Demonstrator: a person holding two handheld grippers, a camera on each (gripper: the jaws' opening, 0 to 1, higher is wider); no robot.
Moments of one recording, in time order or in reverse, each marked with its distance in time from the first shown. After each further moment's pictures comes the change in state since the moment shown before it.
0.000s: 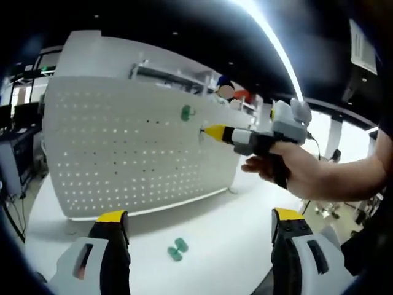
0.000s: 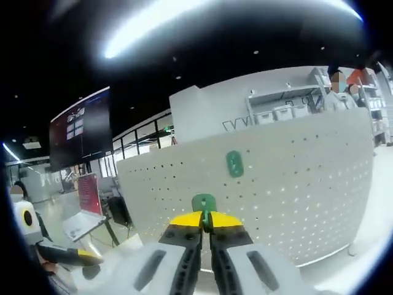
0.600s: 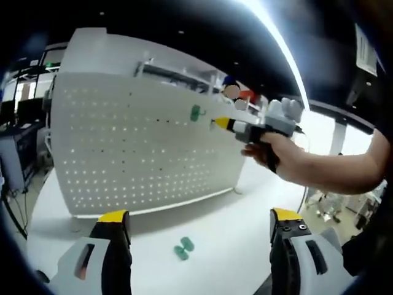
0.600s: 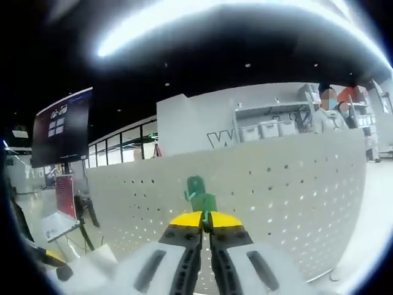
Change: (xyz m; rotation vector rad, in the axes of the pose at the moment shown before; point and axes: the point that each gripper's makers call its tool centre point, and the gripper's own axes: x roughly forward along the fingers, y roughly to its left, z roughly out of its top) left arm -0.004 0.018 0.004 -0.026 0.000 0.025; right arm 0.034 -0.052 0.031 -0.086 -0.073 -0.110
